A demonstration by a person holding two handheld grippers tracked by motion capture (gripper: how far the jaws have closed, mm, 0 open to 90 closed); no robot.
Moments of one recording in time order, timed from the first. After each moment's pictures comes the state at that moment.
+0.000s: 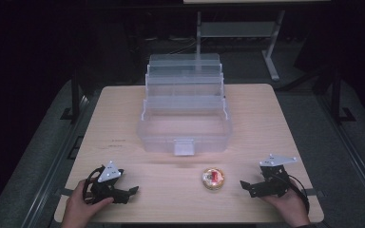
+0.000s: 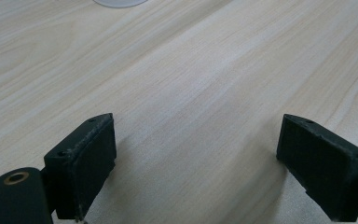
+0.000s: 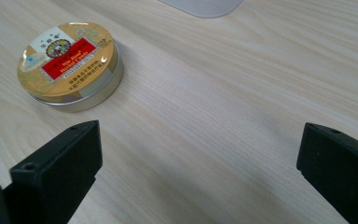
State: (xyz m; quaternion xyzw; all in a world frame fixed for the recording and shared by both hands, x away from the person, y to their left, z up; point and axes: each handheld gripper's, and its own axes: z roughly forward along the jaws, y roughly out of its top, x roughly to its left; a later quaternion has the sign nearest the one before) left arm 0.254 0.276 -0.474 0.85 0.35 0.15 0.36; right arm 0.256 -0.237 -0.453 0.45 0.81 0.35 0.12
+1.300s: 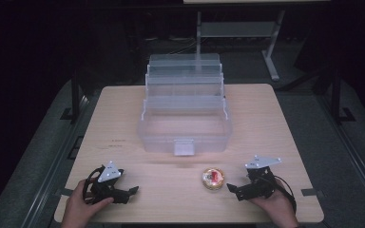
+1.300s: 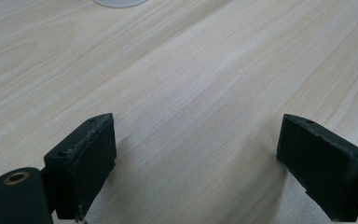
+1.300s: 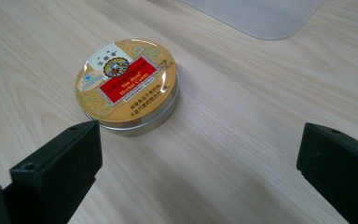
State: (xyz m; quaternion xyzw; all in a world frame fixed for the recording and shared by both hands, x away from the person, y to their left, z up) left arm 0.254 0.276 -0.474 0.85 0.35 0.15 0.36; right arm 0.254 -0.199 -0.451 0.41 0.83 0.37 0.10
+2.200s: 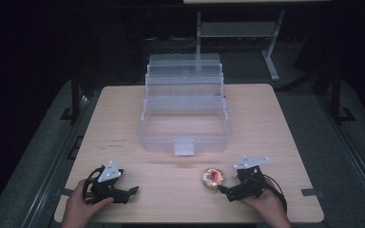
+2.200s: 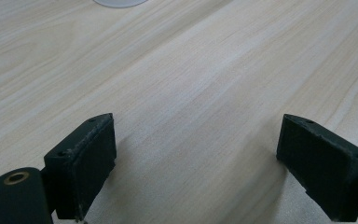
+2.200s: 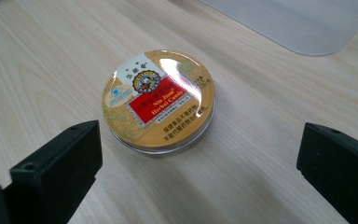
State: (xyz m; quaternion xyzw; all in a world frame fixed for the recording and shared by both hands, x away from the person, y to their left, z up) left arm 0.254 0.276 -0.474 0.85 0.35 0.15 0.36; right arm 0.258 -0.174 -0.453 0.38 0.84 0.37 0.10
